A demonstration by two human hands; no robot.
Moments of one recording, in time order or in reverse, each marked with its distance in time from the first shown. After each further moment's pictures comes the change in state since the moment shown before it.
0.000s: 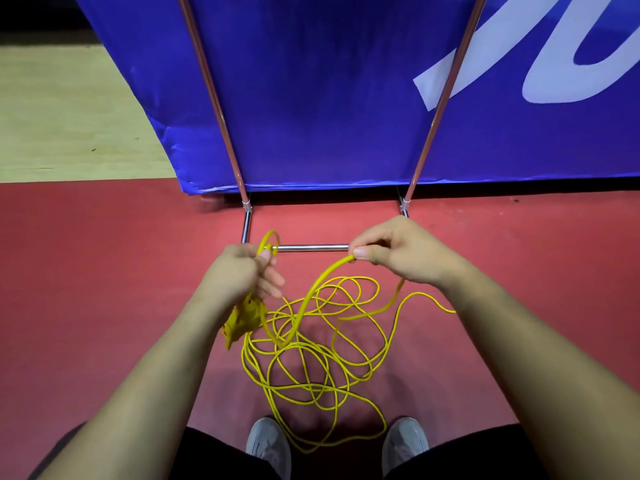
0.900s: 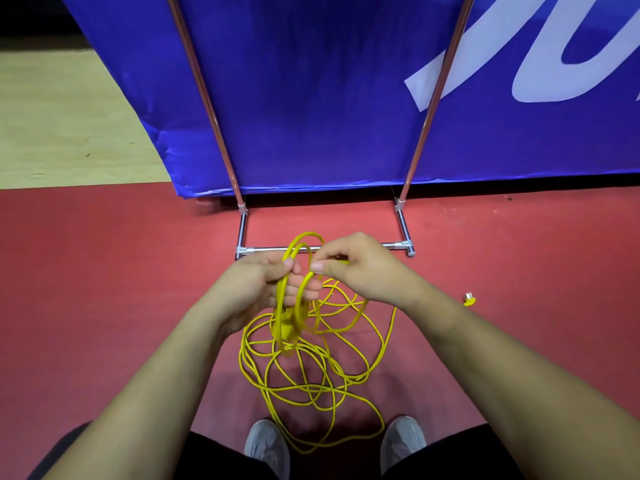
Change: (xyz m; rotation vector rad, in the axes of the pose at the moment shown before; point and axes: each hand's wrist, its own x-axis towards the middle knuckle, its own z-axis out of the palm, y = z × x) left_hand -0.015 0.006 0.021 -0.299 -0.382 -0.032; right_hand 0.004 -0.020 0.042 0.018 0.018 -0.092
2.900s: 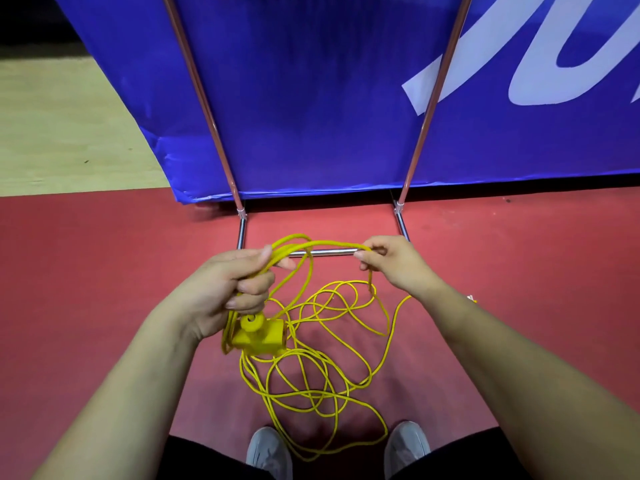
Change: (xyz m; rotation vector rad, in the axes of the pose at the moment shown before) left_hand -0.013 0.012 -0.034 -0.165 -0.220 0.067; right_hand 0.008 0.106 -0.014 0.169 0.242 0.271
